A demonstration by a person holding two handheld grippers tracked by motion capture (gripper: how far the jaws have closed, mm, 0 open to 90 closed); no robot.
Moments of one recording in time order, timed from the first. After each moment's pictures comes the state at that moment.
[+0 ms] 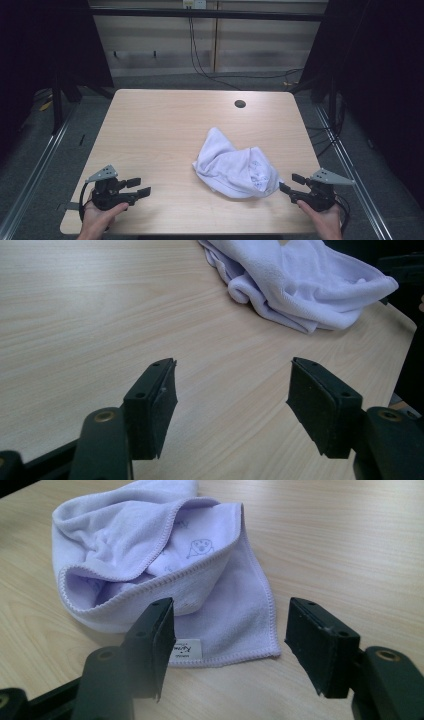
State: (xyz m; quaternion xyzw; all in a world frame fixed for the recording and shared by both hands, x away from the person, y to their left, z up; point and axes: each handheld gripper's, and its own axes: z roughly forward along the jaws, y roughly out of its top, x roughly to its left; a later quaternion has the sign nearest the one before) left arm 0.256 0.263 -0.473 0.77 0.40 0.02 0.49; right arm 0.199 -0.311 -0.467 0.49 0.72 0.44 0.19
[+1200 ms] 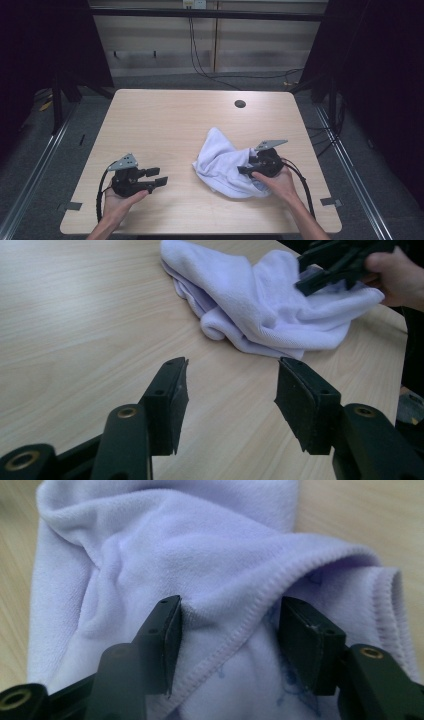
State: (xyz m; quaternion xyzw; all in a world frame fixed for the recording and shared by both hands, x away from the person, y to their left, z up) left arm 0.278 0.215 -0.464 0.80 0.33 0.03 0.50; right arm 0.316 -0.217 -0.487 0.41 0.83 0.38 0.07
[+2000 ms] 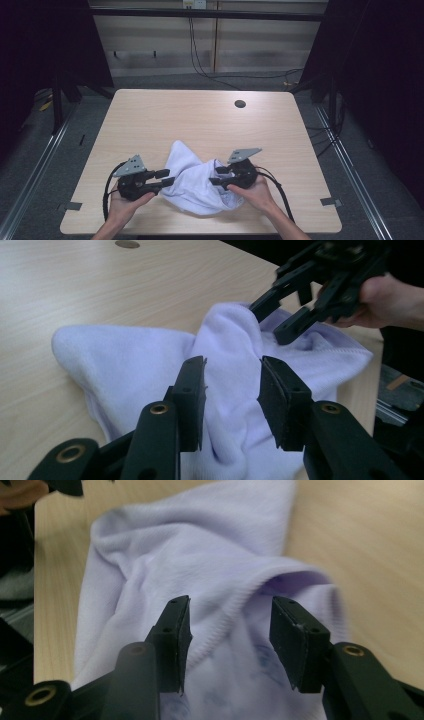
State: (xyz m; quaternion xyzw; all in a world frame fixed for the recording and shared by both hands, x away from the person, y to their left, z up) left arm 0.272 0.187 -0.443 0.81 0.27 0.05 0.52; right arm 0.286 -0.145 -0.466 0.31 0.84 0.45 0.05
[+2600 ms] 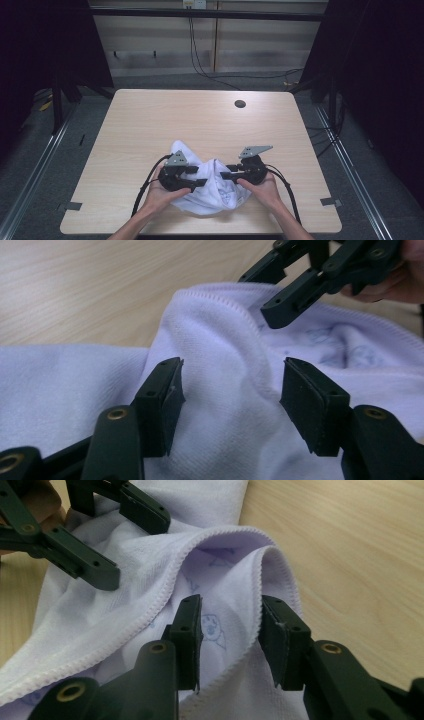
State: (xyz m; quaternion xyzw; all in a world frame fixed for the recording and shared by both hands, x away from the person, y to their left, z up) left arm 0.303 0.102 -0.482 0.85 0.25 0.01 0.45; right arm 0.299 -0.169 -0.483 0.35 0.83 0.44 0.04
